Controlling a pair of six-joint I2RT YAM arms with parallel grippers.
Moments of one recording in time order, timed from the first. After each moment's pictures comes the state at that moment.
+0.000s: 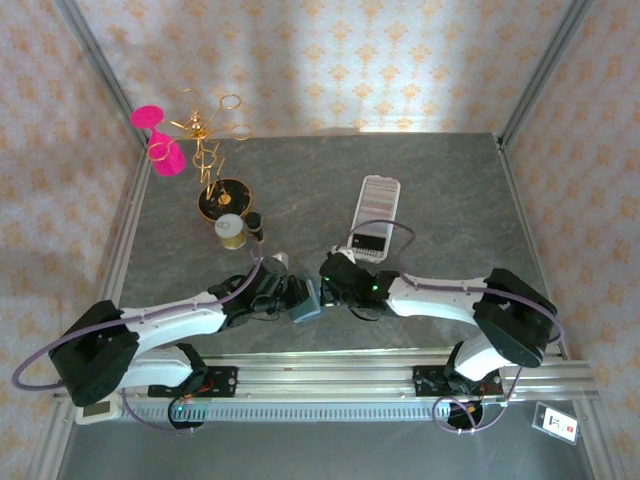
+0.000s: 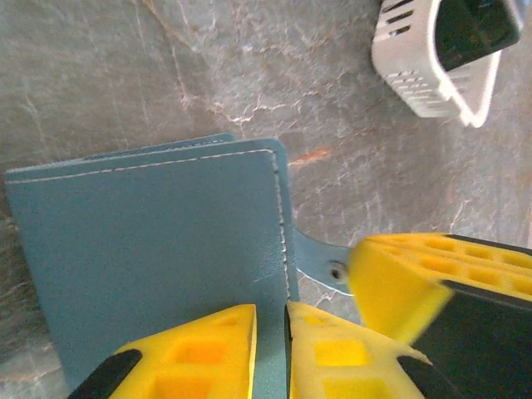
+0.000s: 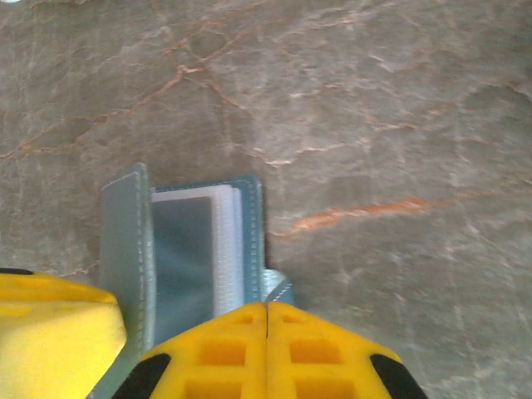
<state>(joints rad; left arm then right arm) -0.78 1.24 0.46 0.00 0.08 -1.12 1.01 1.48 0.74 -0.17 0.15 0.82</state>
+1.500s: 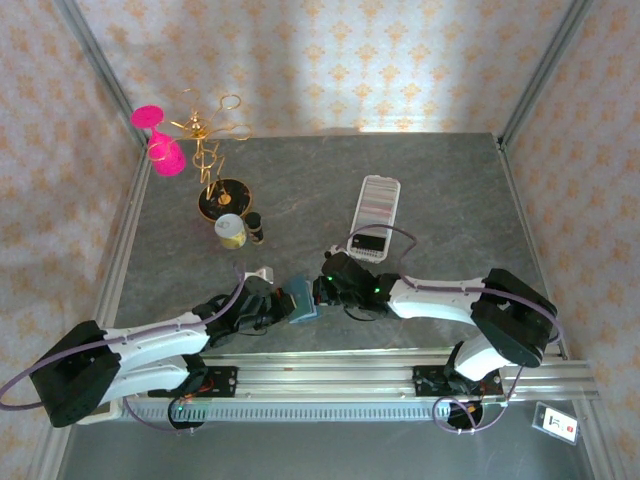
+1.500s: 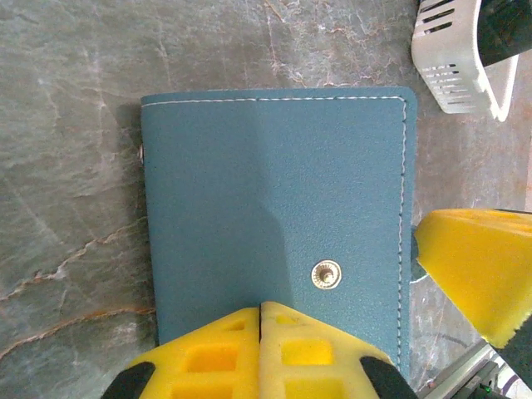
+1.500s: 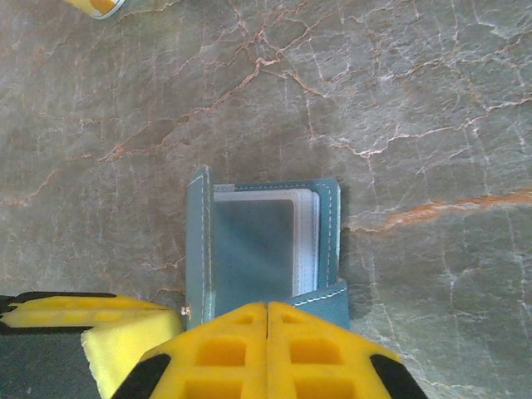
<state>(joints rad) -0.79 1.06 0.25 0.09 0.04 -1.17 1.00 1.50 0.72 -0.02 0.01 0.90</state>
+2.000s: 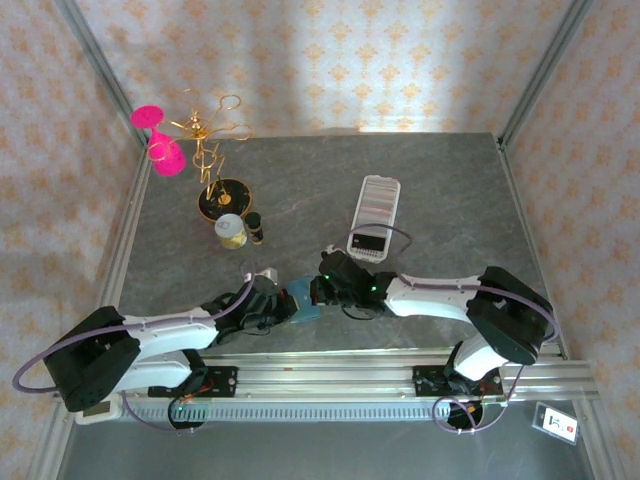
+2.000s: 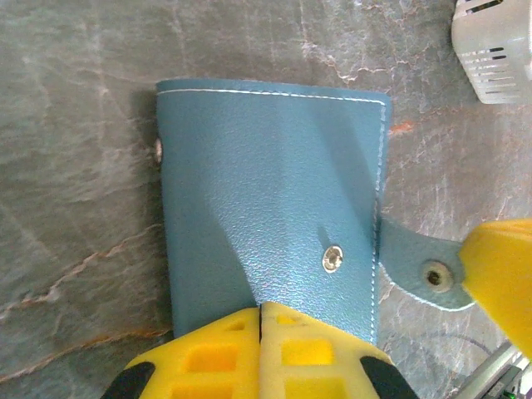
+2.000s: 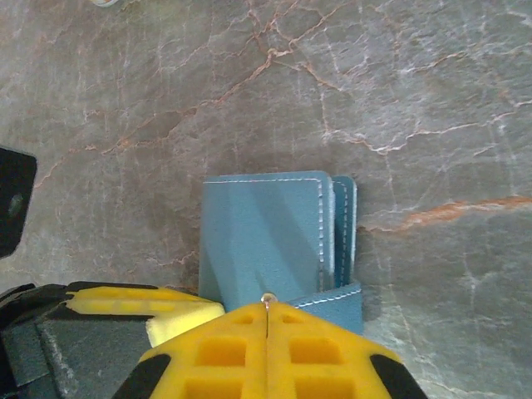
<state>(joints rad) -0.79 1.19 0.27 0.15 0.05 -1.17 1.01 1.53 0.75 -0.03 -0.02 0.90</state>
